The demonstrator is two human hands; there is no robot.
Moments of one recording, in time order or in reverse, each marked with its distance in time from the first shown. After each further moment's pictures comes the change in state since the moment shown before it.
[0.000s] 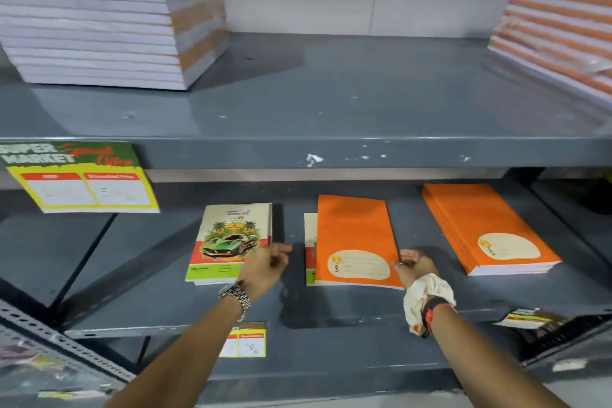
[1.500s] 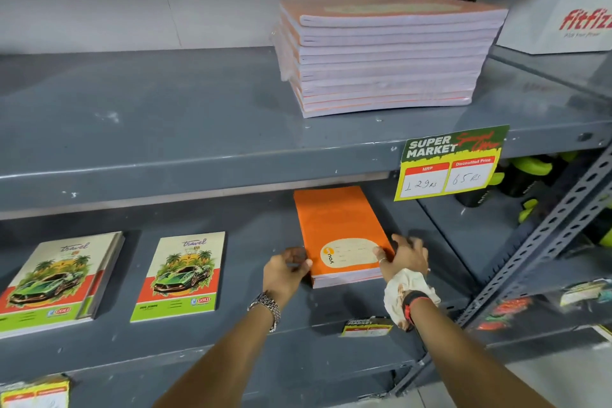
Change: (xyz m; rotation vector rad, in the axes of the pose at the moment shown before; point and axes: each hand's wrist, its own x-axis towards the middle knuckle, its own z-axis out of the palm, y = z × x) left_hand 0.052 0.265 0.249 -0.392 0.037 -0.171; right_hand 0.186 0.062 -0.240 -0.539 0.125 -0.216
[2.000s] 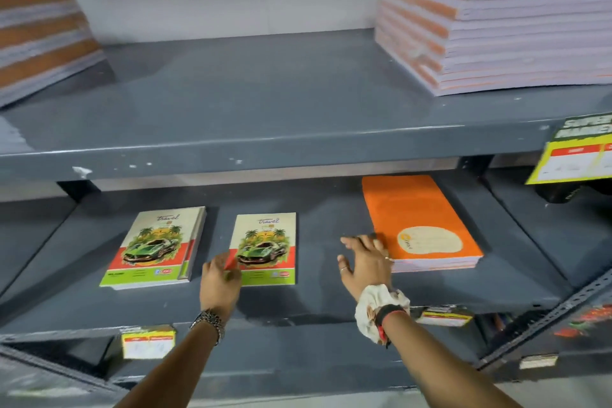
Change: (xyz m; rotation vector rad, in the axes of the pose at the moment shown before) left_hand -0.028 -0.123 -0.201 0.267 0.398 -0.112; right_hand -0.124 -0.122 0.091 0.029 0.007 -0.589
